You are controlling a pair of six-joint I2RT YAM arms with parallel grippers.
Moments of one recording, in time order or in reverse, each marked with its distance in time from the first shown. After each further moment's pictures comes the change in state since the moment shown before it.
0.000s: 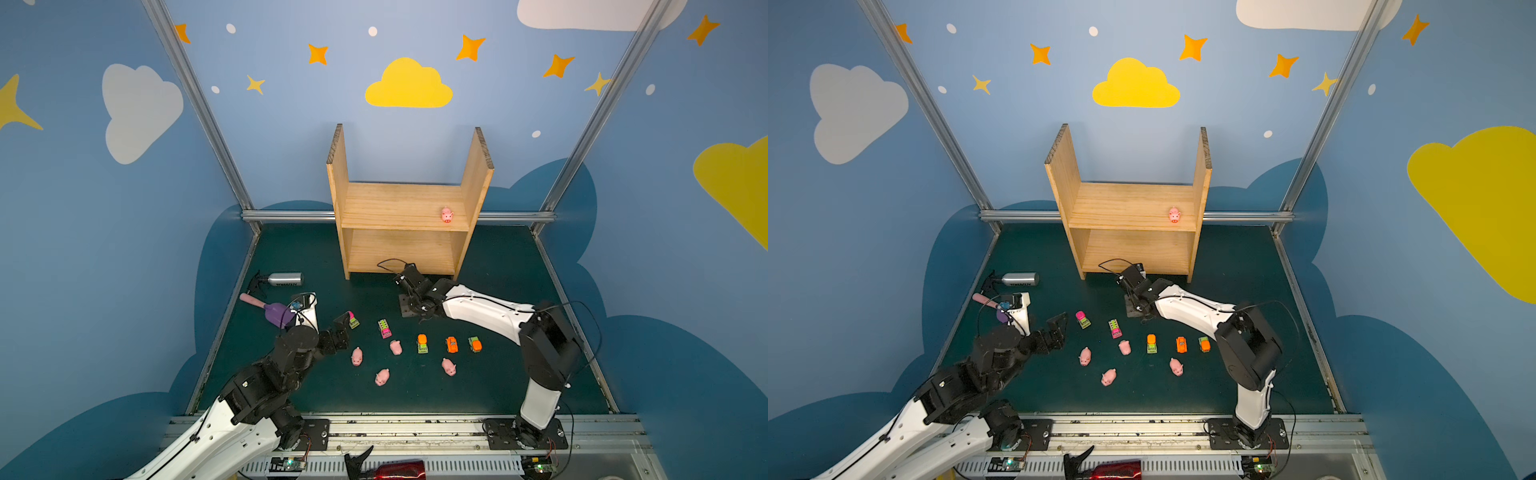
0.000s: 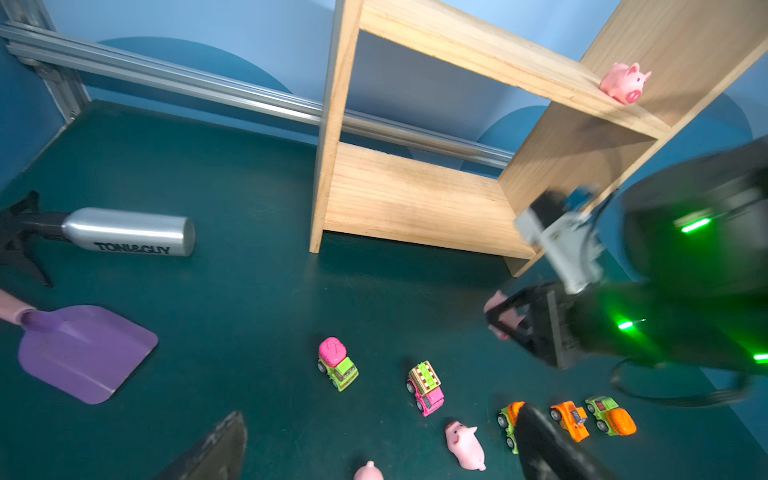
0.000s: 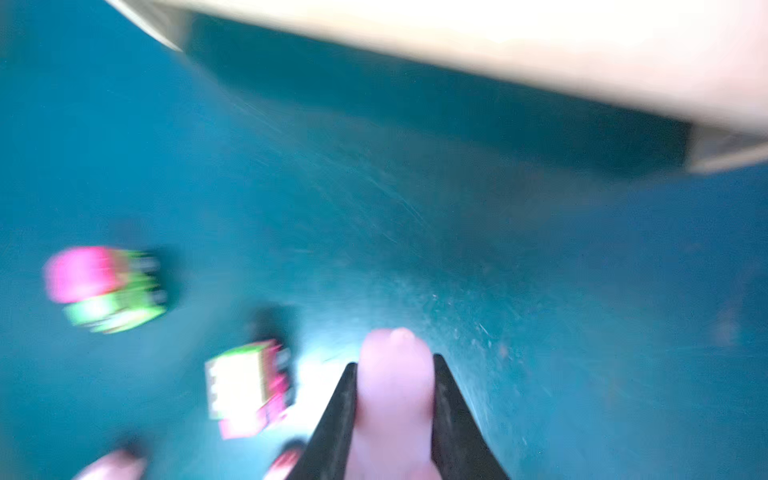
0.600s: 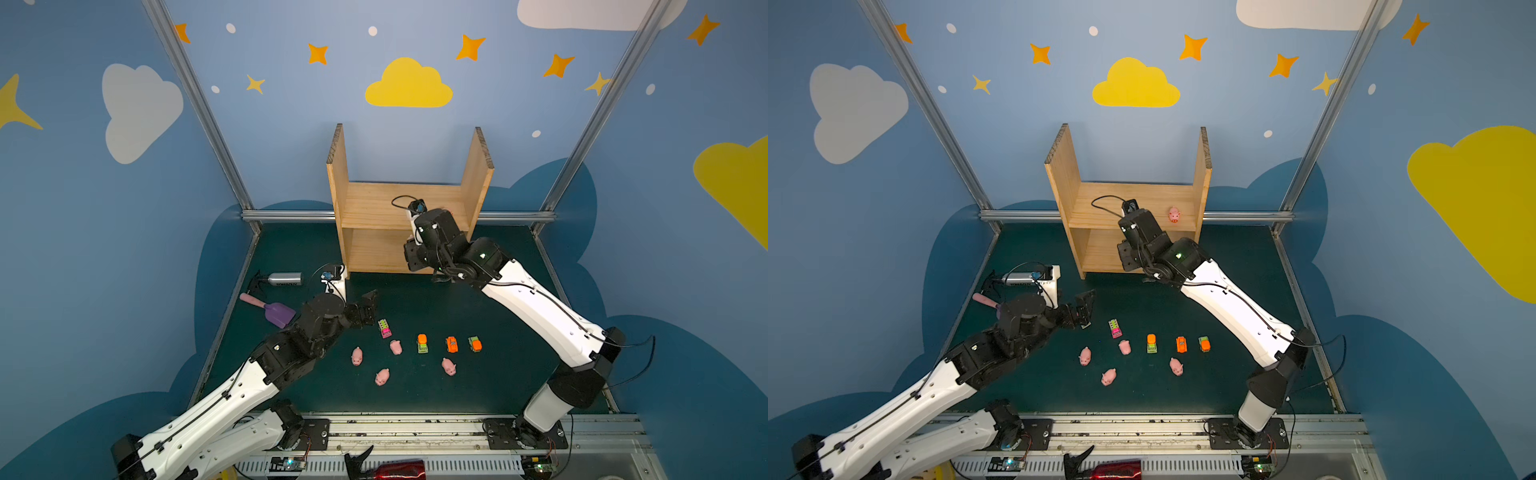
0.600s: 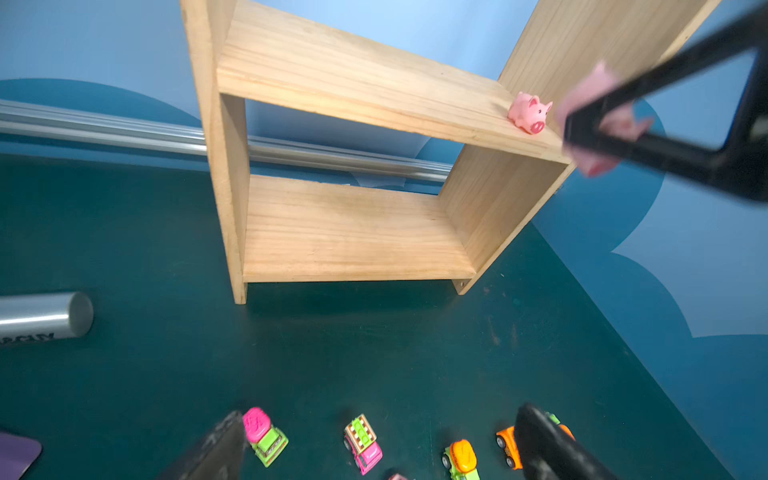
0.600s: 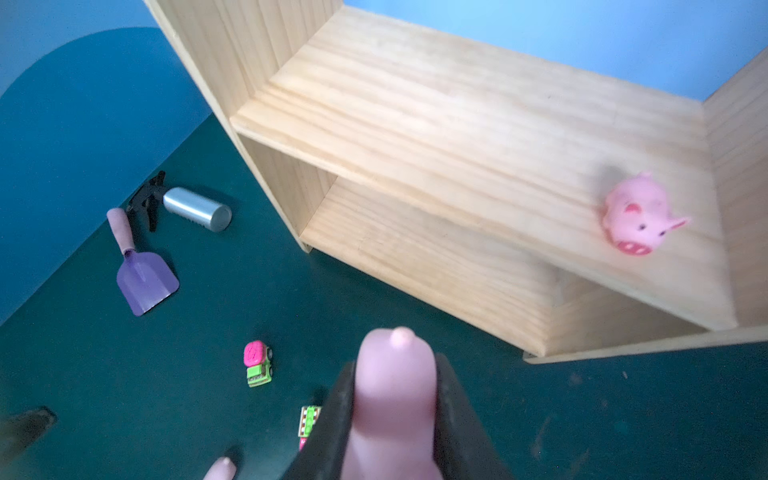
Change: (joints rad) left arm 0.001 0.327 0.208 0.183 0.092 0.083; right arm -0.045 -0.054 0.587 -0.244 0.066 -0.296
